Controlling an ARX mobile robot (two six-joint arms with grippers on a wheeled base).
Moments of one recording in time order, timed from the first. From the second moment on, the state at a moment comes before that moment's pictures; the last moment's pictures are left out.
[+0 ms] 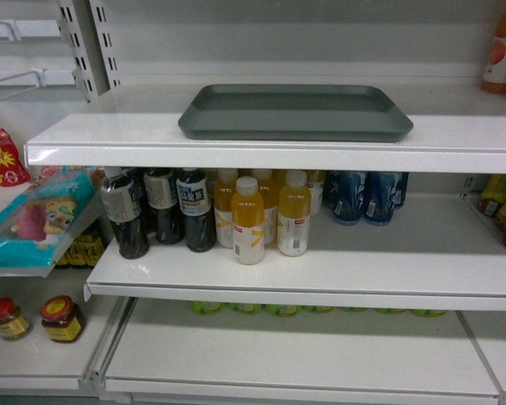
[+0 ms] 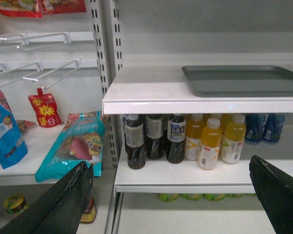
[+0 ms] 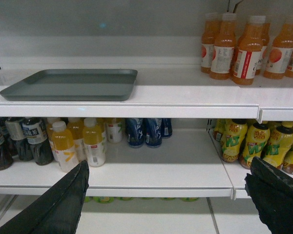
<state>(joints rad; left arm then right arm) 0.00 0.01 0.01 0.00 0.00 0.00 0.00 0.00 0.01 0.00 0.00 0.00</state>
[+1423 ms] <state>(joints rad) 0.00 0.01 0.01 0.00 0.00 0.00 0.00 0.00 0.01 0.00 0.00 0.00</state>
